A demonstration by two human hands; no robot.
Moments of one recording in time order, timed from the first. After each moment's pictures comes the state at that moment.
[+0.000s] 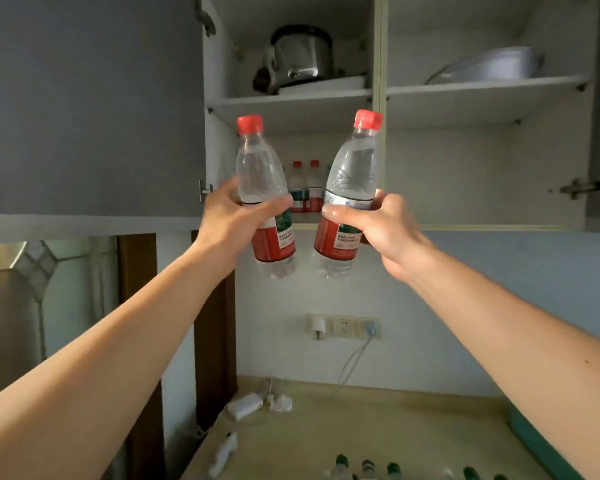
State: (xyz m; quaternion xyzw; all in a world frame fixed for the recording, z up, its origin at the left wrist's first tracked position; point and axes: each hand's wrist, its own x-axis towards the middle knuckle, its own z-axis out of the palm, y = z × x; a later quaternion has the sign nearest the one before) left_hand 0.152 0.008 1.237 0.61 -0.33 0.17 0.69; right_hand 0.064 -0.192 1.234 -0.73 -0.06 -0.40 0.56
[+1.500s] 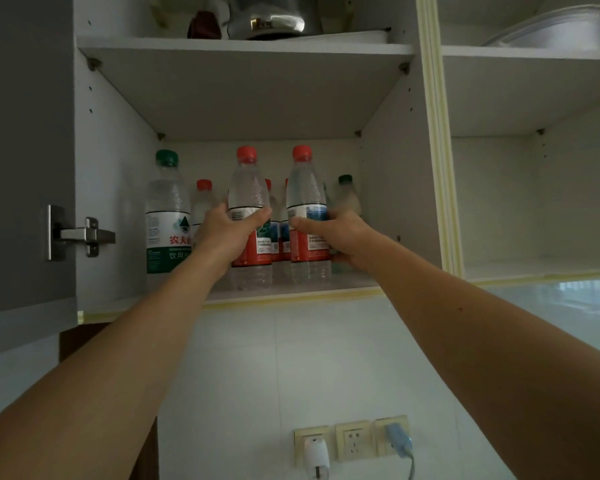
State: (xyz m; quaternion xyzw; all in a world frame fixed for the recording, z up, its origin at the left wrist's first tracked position) left_hand 0.570 -0.179 1.315 0.67 -0.36 0.15 0.63; right_hand 0.459 -0.342 1.317 -0.78 0.10 -0.37 0.49
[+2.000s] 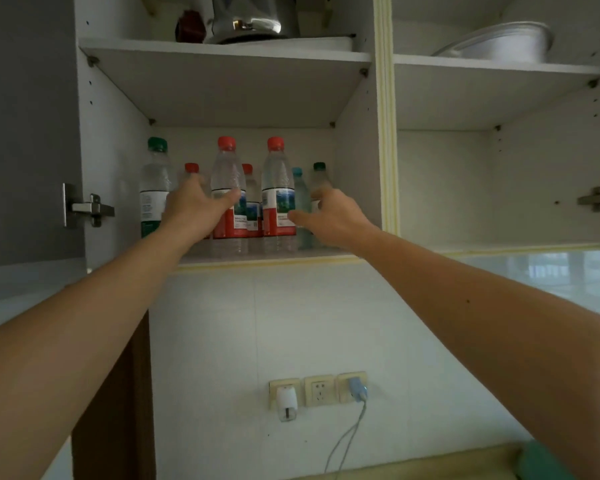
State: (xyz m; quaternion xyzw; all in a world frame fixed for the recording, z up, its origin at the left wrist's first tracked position) left_hand 0.515 -0.139 1.317 0.75 -0.33 0.27 0.51; right_hand 0.373 -0.309 1.305 -0.86 0.12 -0.43 0.24
